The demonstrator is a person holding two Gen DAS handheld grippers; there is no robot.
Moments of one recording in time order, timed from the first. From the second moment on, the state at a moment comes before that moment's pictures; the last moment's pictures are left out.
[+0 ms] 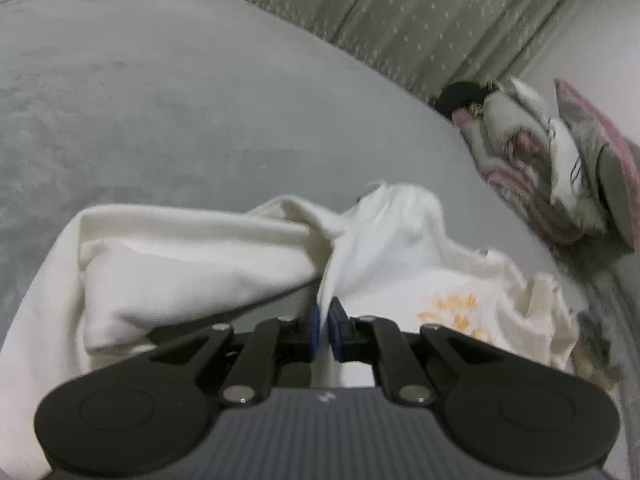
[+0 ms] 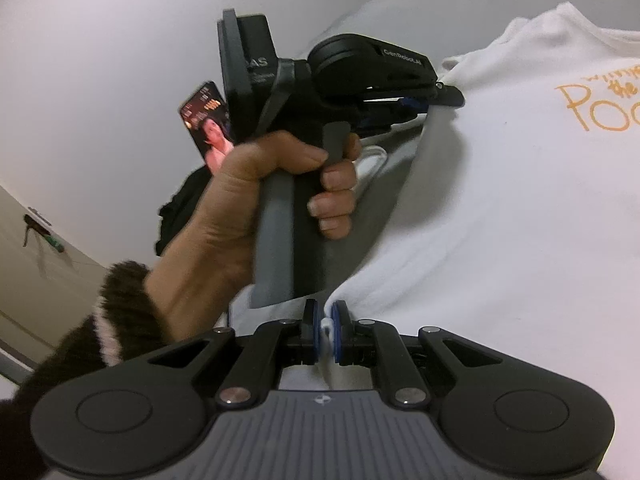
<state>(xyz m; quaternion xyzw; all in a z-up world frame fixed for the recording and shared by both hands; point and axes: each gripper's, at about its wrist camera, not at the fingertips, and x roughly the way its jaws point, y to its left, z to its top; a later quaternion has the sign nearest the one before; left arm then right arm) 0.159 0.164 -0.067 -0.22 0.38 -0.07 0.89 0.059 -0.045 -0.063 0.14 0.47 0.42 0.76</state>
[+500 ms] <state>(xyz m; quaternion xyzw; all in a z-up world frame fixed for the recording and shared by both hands) 0.100 0.167 -0.055 -0.16 0.45 -0.07 0.88 0.051 -0.099 -0.050 0.11 0.44 0.38 0.81</state>
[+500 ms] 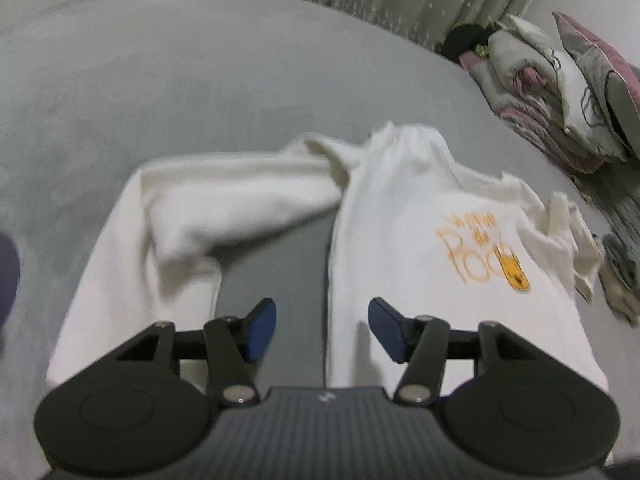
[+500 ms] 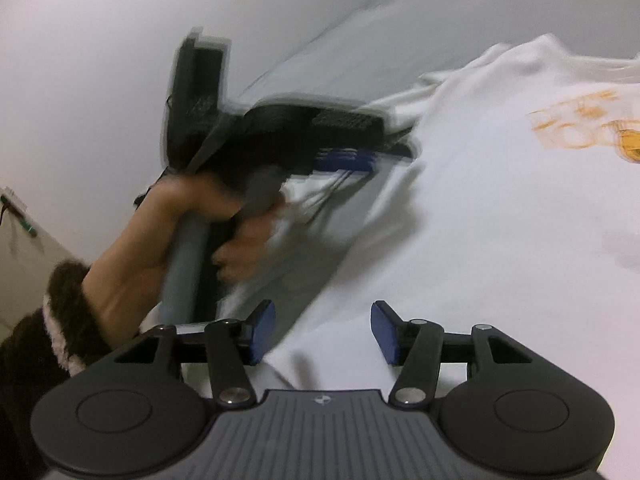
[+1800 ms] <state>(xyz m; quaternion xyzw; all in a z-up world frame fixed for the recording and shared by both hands) -0.045 0.180 -0.070 -0.26 0.54 -0.14 0.79 -0.016 -0.314 -0.059 0.13 0.49 0.03 0.86</state>
